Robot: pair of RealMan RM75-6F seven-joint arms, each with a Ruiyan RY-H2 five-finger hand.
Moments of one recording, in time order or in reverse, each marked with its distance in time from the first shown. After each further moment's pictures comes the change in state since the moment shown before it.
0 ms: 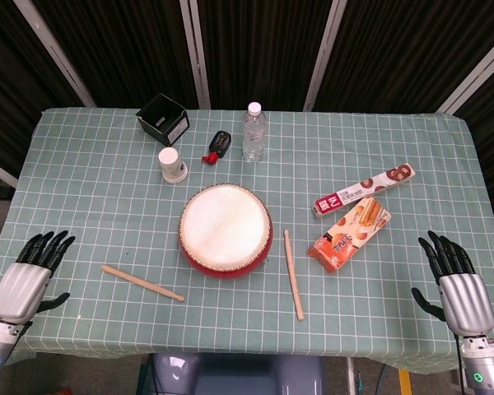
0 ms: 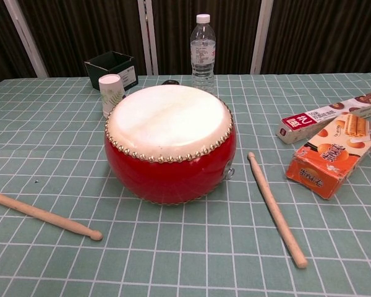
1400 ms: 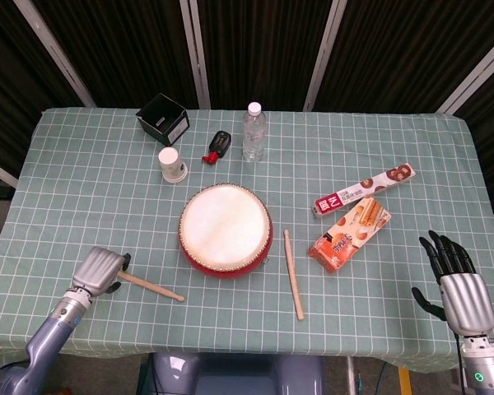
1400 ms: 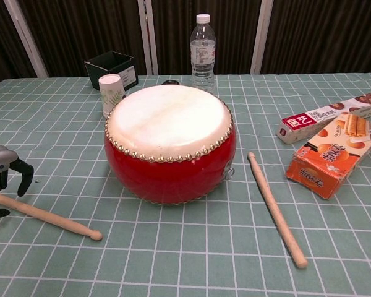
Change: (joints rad) left arm -0.259 -0.235 -0.042 0.072 -0.316 -0.416 0.344; right arm -0.001 0.001 0.002 0.001 0.000 0.001 0.016
